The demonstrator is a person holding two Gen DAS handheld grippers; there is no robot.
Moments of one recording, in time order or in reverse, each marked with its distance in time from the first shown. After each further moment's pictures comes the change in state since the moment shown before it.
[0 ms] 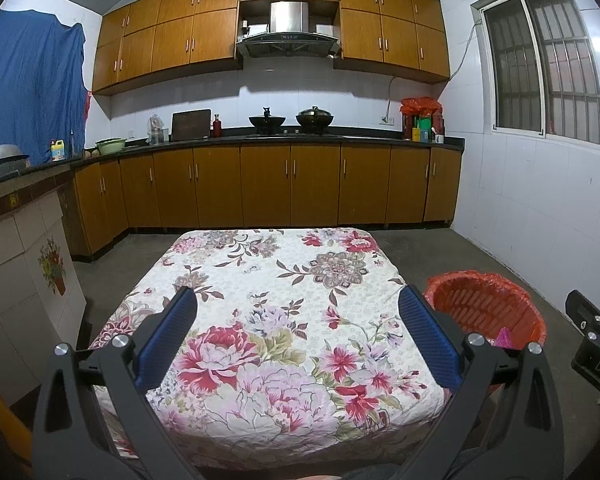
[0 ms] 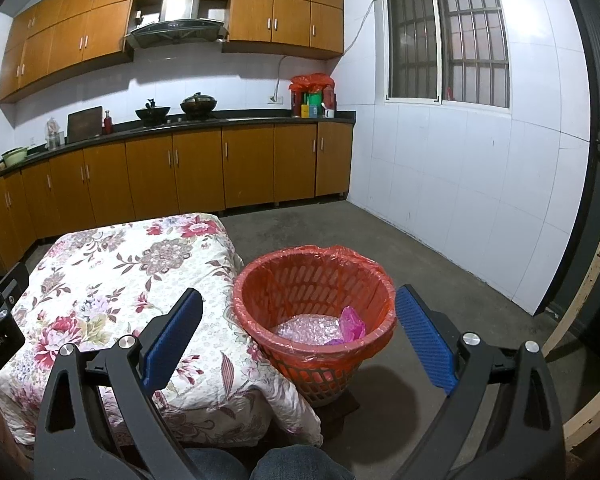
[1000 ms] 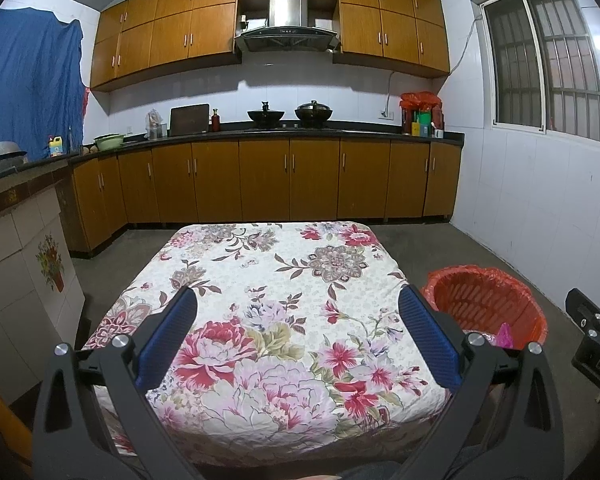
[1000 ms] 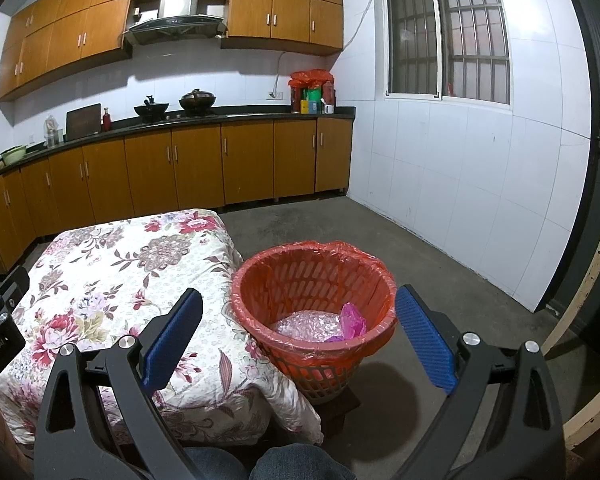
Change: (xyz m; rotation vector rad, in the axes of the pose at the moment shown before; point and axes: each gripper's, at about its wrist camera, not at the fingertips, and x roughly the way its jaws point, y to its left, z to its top) left arm 0.007 -0.001 -0.008 -0.001 0.015 -0.004; right arm 0.002 -0.002 -0.004 0.004 0.011 -0.001
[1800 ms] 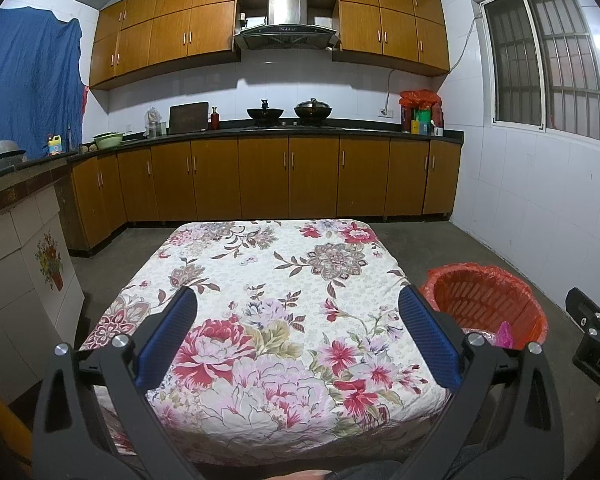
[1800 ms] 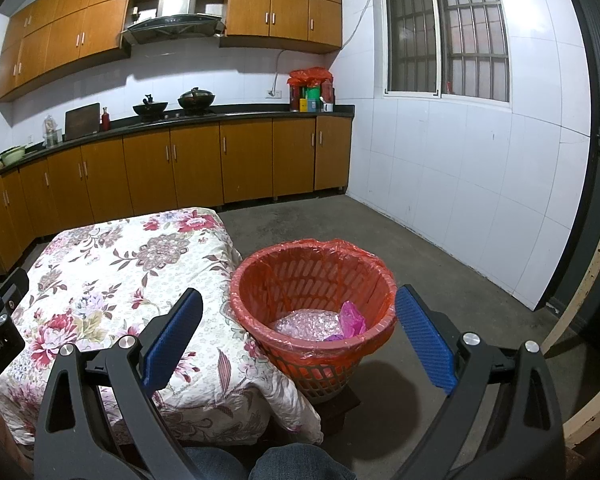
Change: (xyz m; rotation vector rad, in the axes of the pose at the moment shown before) left arm 0.002 0.000 -0.002 0.000 0.005 -0.001; right arm 0.001 -0.002 0.000 0.000 0.004 0.001
